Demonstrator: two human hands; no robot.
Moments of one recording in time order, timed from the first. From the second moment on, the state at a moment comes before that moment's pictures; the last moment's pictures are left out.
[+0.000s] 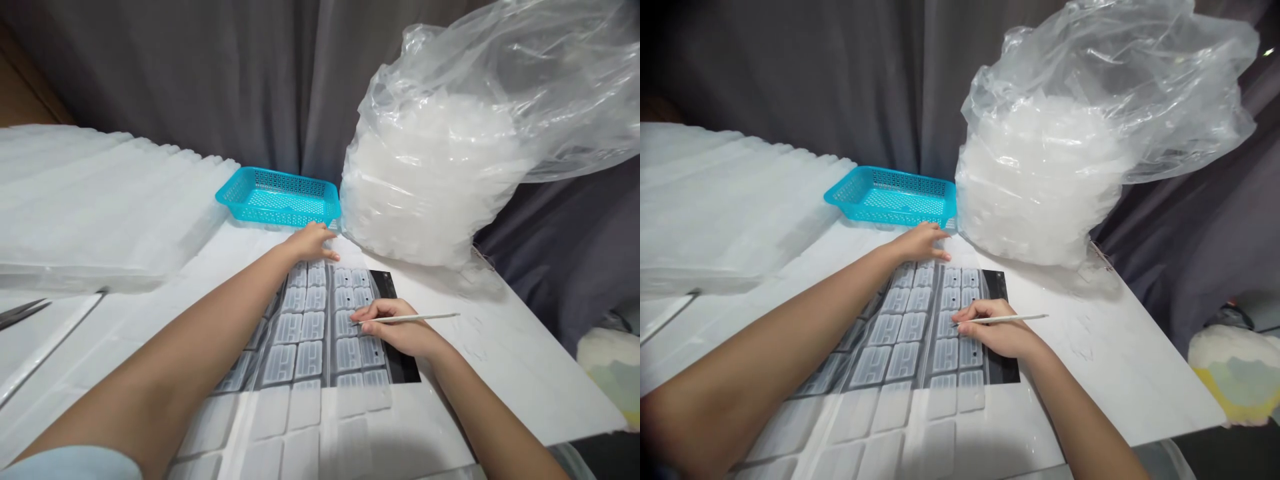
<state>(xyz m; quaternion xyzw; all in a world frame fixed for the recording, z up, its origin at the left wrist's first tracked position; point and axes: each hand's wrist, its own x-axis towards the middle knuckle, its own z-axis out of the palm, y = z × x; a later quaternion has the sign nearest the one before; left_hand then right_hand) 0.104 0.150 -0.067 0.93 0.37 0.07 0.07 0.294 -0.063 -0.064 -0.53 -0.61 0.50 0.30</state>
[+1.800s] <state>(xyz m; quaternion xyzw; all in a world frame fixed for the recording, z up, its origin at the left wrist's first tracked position) 0.085 0.157 -0.058 0.89 0.44 0.15 0.00 0.283 -0.064 -0.071 -0.54 -0.73 0.04 0.42</state>
